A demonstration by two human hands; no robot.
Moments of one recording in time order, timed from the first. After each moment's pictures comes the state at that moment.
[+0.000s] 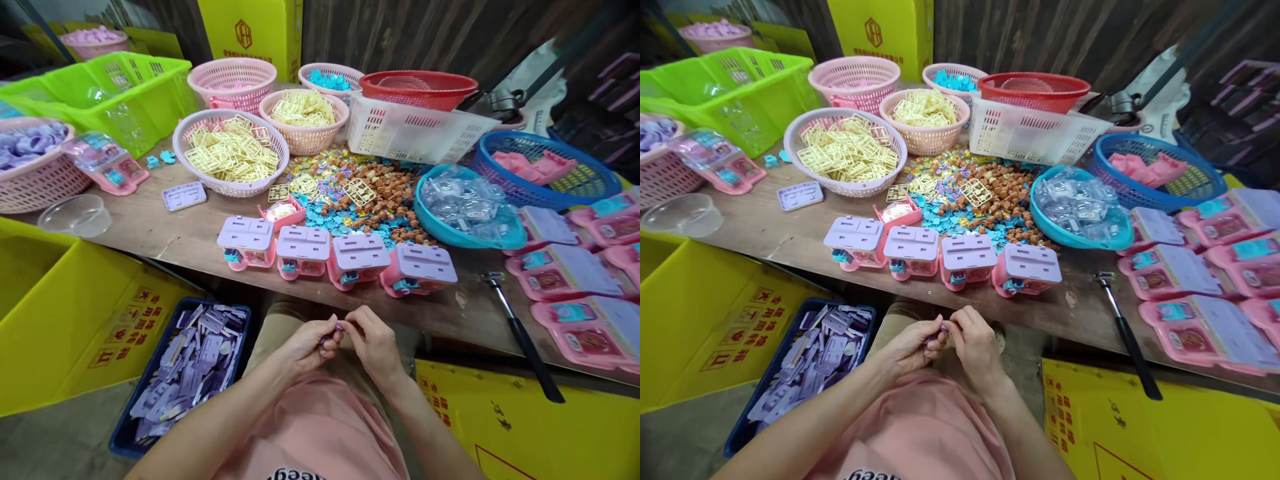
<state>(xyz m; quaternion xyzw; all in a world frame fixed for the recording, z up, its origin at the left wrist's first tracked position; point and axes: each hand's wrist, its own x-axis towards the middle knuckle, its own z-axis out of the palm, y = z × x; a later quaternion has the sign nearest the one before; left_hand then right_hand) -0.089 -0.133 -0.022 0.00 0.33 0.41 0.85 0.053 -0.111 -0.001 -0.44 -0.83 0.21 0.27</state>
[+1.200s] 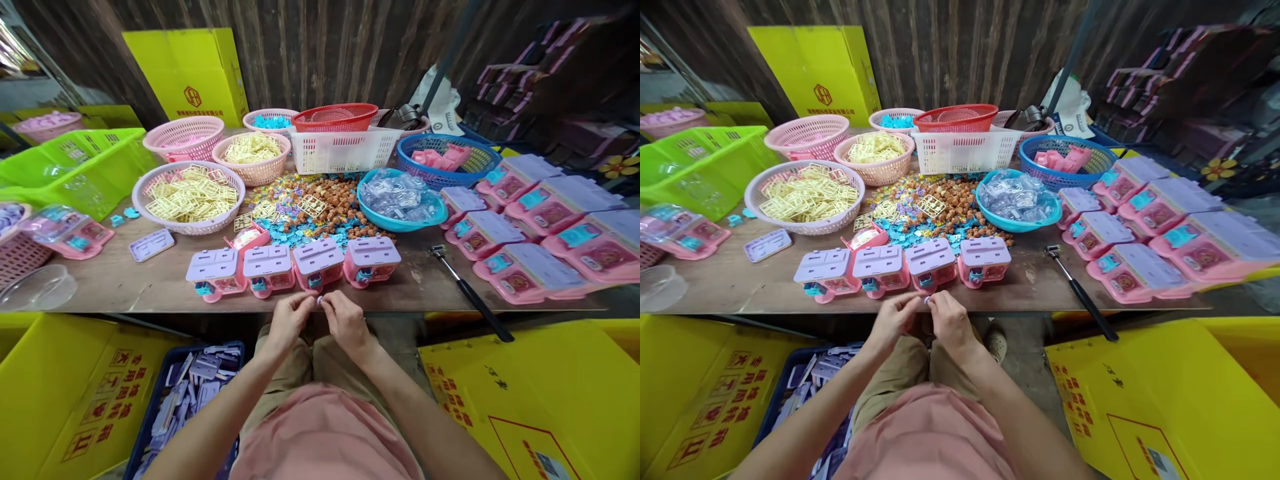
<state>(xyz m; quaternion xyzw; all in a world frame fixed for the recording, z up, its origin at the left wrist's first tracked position) -0.090 -0.102 0.022 0.38 0.54 0.46 0.59 0.045 -0.093 -0.005 -0.47 -0.79 0.11 0.38</state>
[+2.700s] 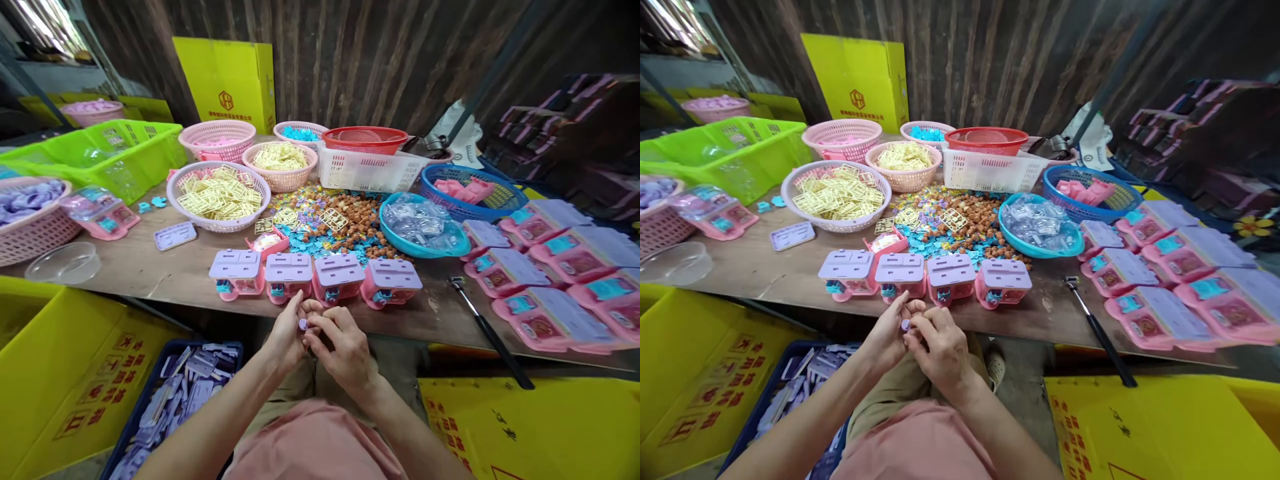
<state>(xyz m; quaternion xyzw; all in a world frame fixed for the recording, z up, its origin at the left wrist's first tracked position) -0.106 -0.103 0.057 0.08 0.40 0.48 0.77 0.013 -0.114 0.041 -0.37 -0.83 0.10 0.41</state>
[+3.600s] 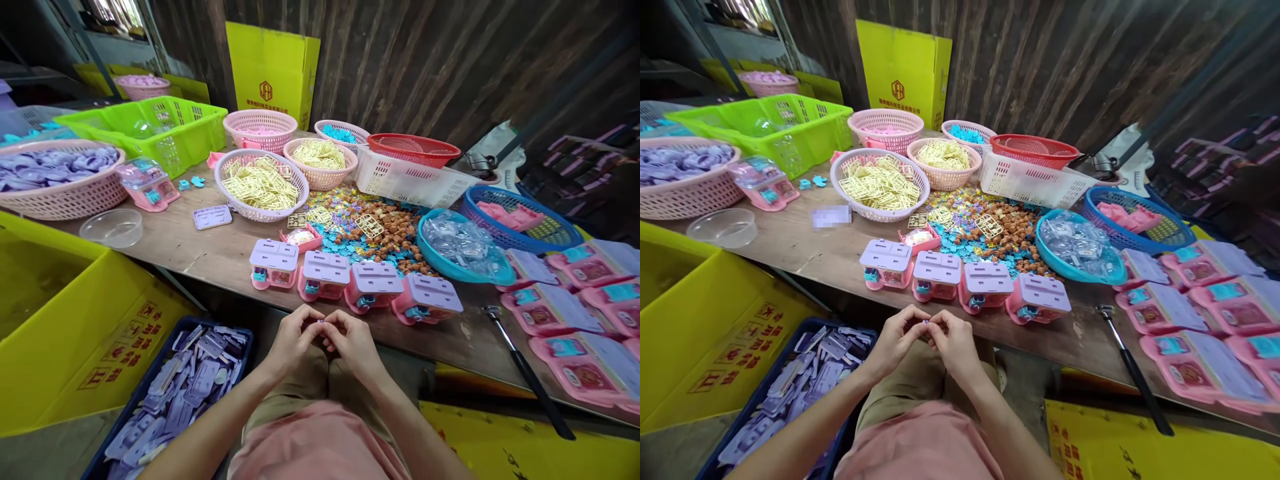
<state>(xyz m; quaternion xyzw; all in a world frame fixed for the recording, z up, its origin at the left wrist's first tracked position) -0.164 -0.140 0.010 0.52 0.53 0.51 0.44 -0.031 -0.102 0.024 -0.49 -0.65 0.51 0.28</state>
